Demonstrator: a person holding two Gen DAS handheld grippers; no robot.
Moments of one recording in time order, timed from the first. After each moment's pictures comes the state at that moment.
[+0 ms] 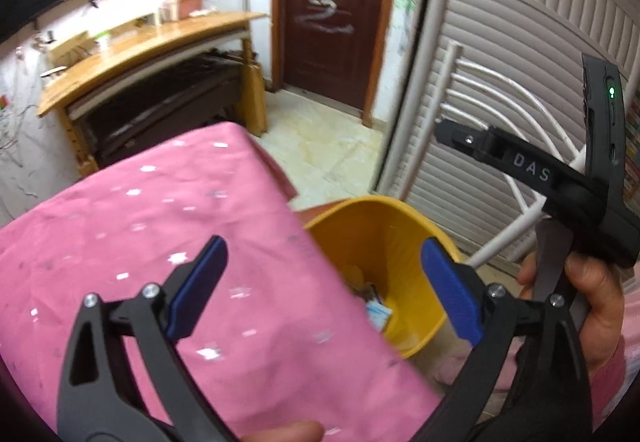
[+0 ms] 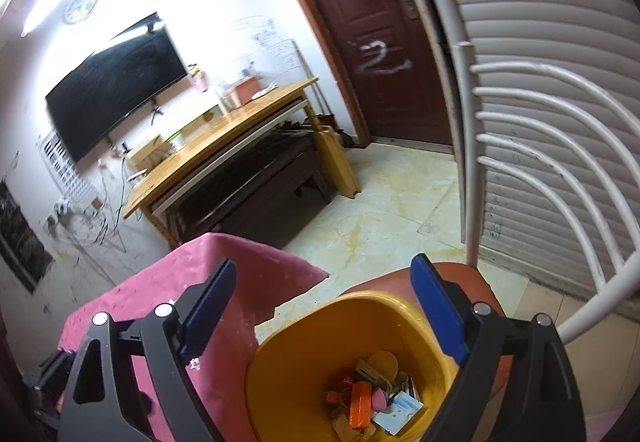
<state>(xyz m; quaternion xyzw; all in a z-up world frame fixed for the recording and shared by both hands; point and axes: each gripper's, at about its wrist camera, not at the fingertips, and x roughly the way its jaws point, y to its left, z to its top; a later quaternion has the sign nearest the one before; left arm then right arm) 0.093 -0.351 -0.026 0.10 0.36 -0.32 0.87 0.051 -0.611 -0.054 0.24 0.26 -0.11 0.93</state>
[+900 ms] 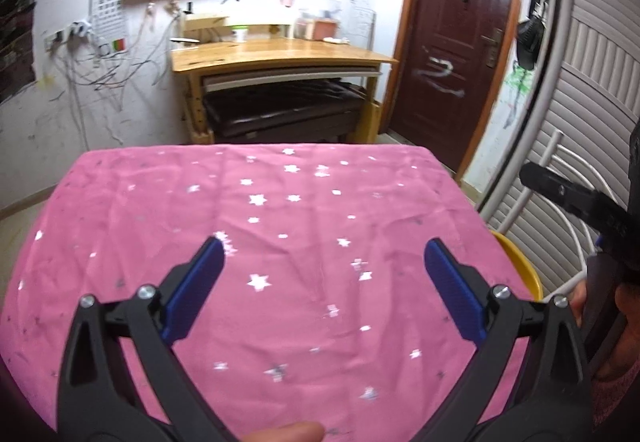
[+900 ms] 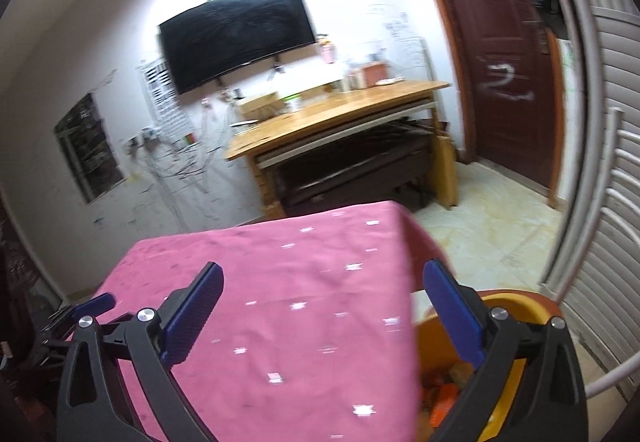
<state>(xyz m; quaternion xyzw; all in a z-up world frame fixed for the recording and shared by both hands) 0.082 -0.149 -0.009 -0.01 0.32 -0.15 0.94 0.070 -0.449 -0.009 0.14 0.25 0.09 0.95</state>
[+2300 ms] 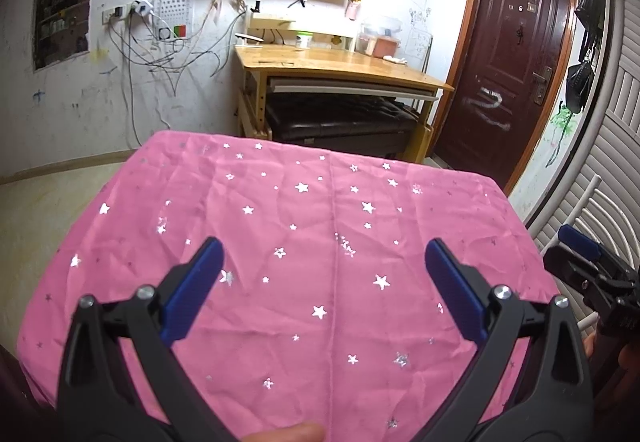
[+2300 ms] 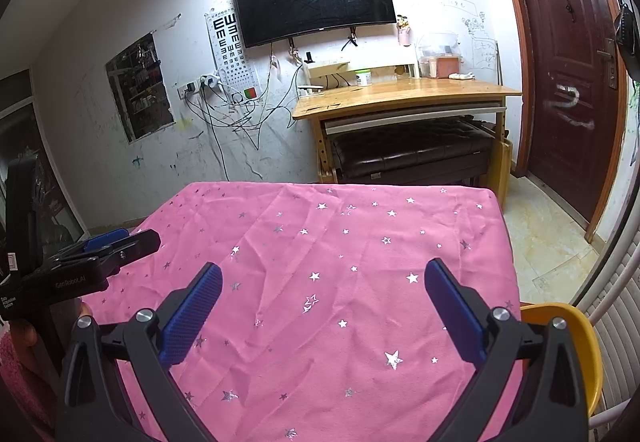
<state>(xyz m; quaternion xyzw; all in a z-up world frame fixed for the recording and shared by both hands) 0.077 -0.064 -0.005 -0.05 0.31 -0.07 0.95 0.065 -0.361 -0.013 0.06 0.27 0.18 0.94</state>
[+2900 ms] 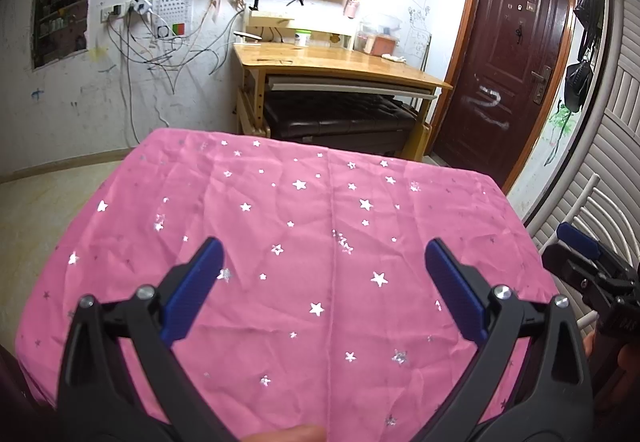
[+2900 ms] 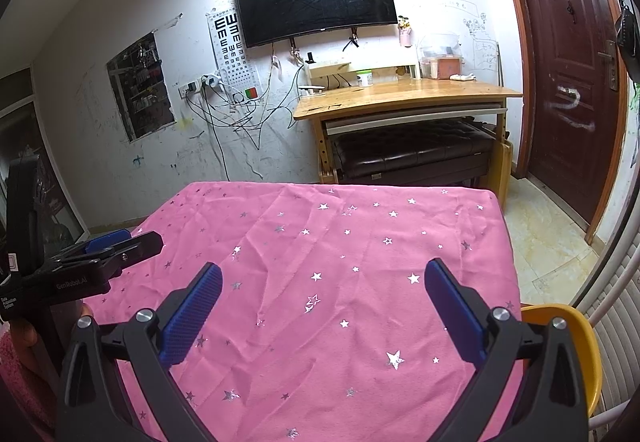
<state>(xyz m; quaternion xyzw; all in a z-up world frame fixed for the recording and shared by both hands) 0.077 -0.066 -0.008 -0.05 0.31 -0.08 0.95 0.066 -0.362 -0.014 0.06 0.27 0.18 0.94</state>
